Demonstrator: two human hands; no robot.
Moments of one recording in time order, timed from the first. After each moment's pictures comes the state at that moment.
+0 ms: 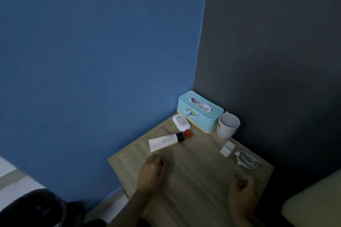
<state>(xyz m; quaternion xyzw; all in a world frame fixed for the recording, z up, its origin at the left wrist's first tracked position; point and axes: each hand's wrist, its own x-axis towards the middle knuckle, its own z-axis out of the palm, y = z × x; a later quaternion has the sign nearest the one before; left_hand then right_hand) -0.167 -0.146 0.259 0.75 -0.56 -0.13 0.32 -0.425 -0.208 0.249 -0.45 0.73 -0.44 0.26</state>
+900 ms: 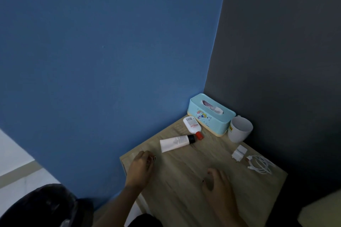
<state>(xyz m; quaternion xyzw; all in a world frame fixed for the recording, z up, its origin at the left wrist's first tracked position) -0.096 -0.121 0.255 0.79 -0.51 -0.12 0.33 -0.356 -0.186 0.258 -0.76 0.59 -0.14 0.24</state>
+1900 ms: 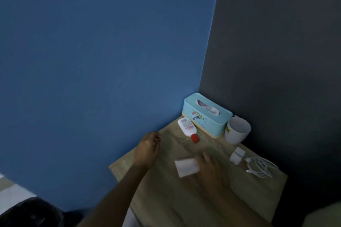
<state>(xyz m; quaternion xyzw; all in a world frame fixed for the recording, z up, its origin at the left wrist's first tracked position) -0.094 -0.204 0.278 0.75 -0.54 -0.11 0.37 -0.328 -0.254 0.257 -0.88 0.47 -0.02 0.02</state>
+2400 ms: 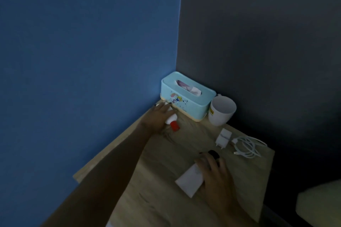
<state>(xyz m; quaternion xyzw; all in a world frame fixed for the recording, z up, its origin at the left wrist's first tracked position) -0.109 -0.369 0.242 0.56 -0.83 -0.02 0.03 -0.382 -0.231 0.230 -0.85 0.50 -0.16 0.01</state>
